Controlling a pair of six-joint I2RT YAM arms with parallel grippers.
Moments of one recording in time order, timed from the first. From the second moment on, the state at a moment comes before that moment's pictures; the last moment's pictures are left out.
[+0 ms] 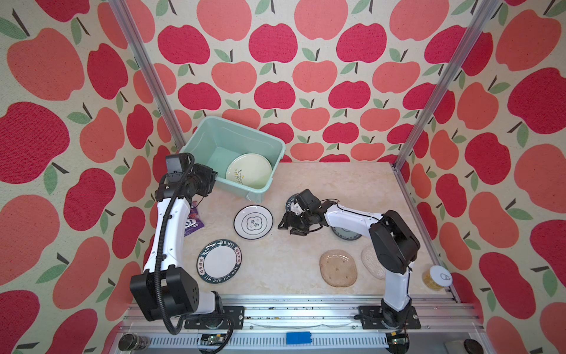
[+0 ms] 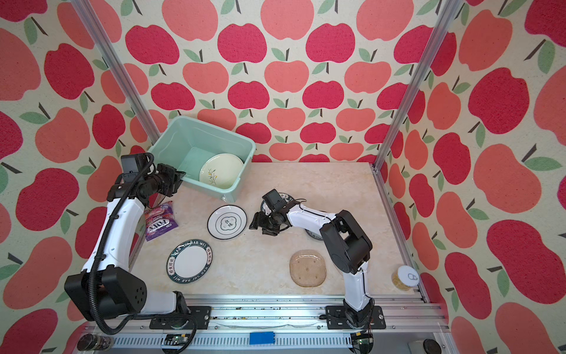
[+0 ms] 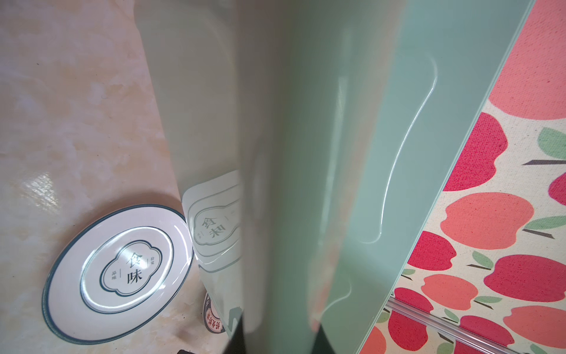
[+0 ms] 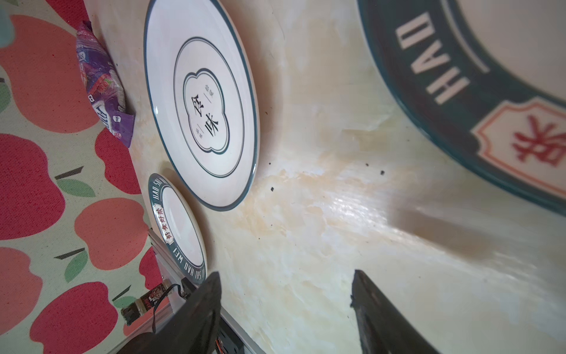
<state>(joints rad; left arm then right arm) 0.18 1.40 1.43 -0.64 0.39 -1.16 0.81 1.98 1.36 -0.38 -0.46 0.87</state>
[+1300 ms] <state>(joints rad) 0.22 1.36 1.44 -0.68 0.37 -1.13 0.84 2.25 1.53 -0.13 -0.55 1.06</state>
